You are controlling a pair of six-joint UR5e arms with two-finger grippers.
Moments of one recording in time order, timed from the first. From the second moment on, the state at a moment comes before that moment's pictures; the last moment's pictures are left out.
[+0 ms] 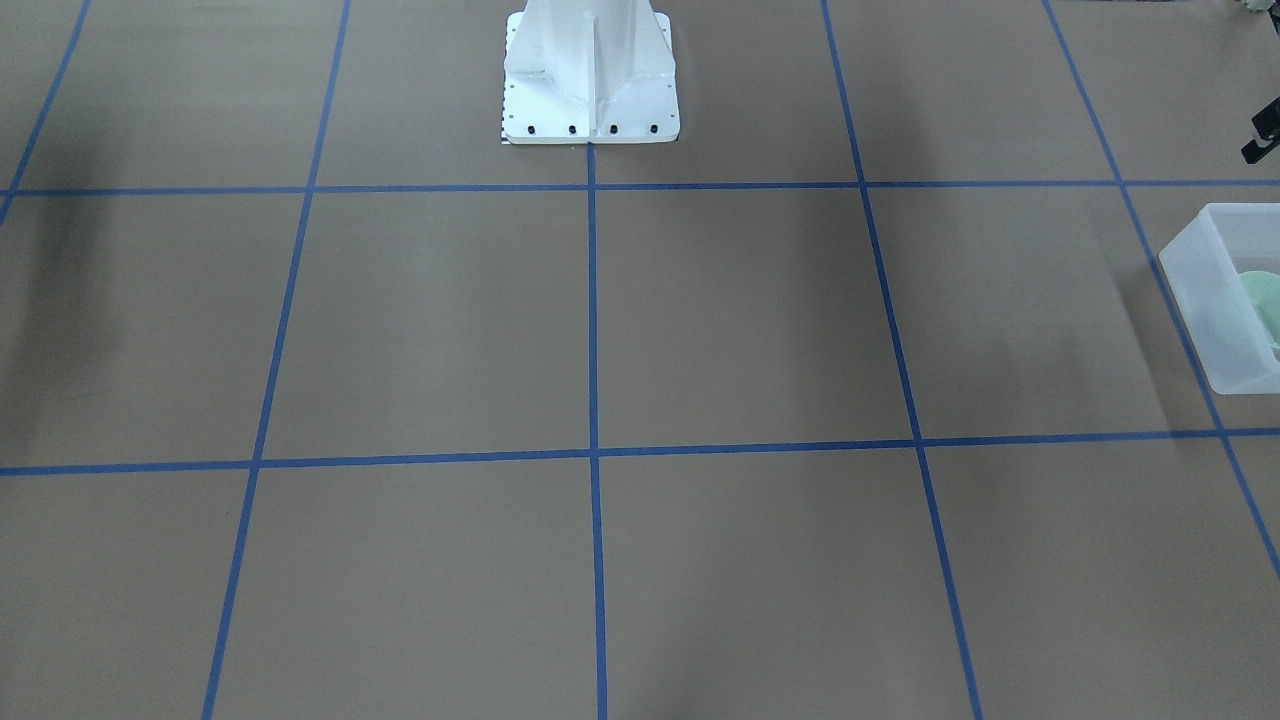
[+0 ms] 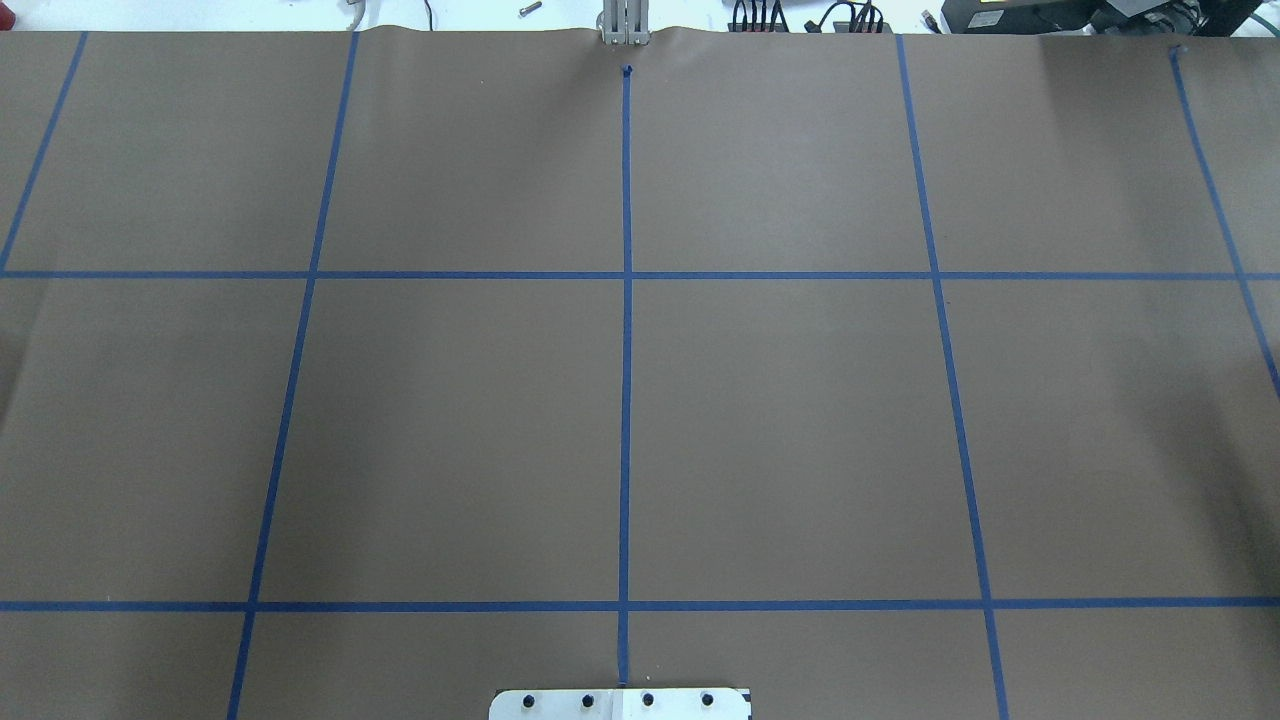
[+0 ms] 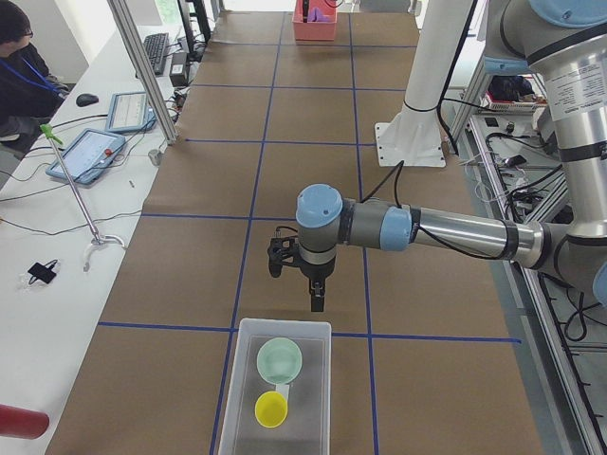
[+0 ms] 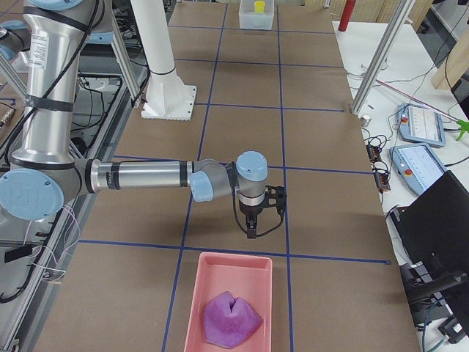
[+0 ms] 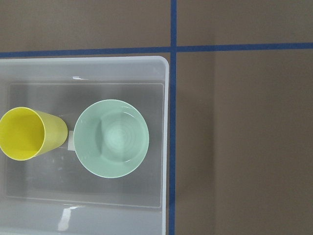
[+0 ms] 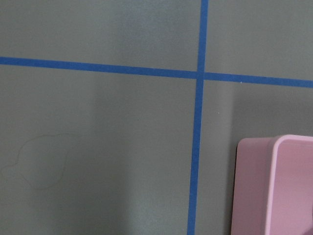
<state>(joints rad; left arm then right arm) -1.49 -1.27 -2.02 -1.47 -2.34 -0.10 1.37 -1.74 1.77 -1.36 2.25 0.23</state>
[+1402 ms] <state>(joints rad) -1.55 -1.29 -2.00 -1.35 -2.31 0.03 1.54 -1.72 1.83 -1.69 2.27 -0.14</state>
